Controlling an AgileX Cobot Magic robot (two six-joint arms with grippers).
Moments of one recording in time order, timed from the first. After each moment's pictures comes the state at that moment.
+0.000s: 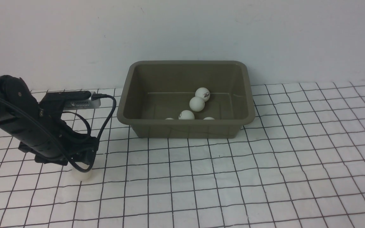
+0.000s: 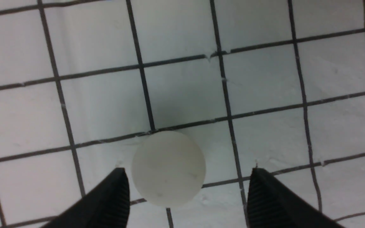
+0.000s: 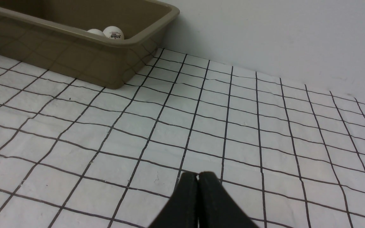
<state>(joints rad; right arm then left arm) 0.08 -0.01 0.02 0.34 0.41 -0.53 -0.04 1.71 -1.02 -0.28 0.64 0.17</state>
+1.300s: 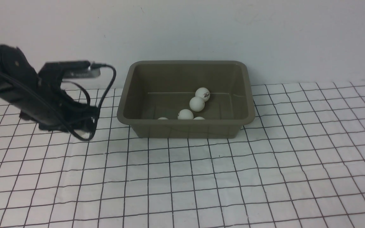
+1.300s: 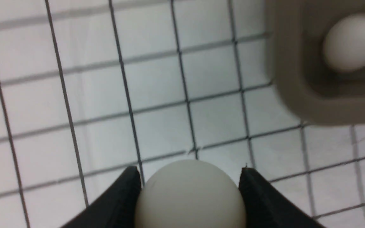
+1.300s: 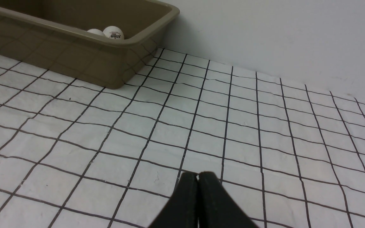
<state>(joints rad) 0.08 -0.01 0.02 0.34 0.41 -0.53 -0.04 1.71 -1.23 -0.27 0.72 0.16</state>
